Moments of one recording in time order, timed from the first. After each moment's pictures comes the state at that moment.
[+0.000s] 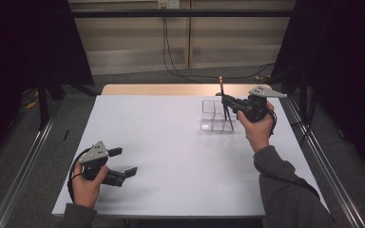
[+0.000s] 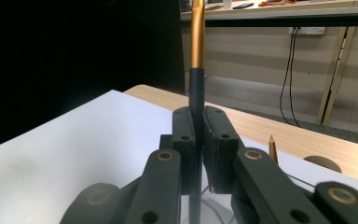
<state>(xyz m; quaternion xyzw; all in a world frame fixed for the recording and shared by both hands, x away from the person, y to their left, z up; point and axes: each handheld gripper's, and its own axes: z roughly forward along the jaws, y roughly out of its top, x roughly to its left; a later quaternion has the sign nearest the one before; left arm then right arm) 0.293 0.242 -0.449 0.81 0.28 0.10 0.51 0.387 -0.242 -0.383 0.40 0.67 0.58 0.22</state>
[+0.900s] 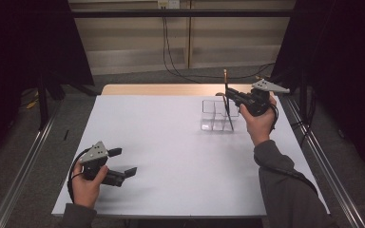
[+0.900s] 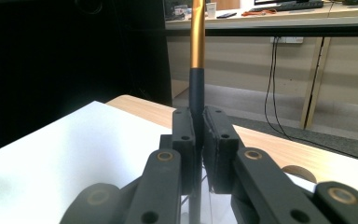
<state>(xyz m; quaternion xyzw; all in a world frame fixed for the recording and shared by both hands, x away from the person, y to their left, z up) 0.293 0.243 -0.450 0.81 0.28 0.10 0.51 0.402 -0.251 -0.378 0.42 0.66 0.58 0.25</state>
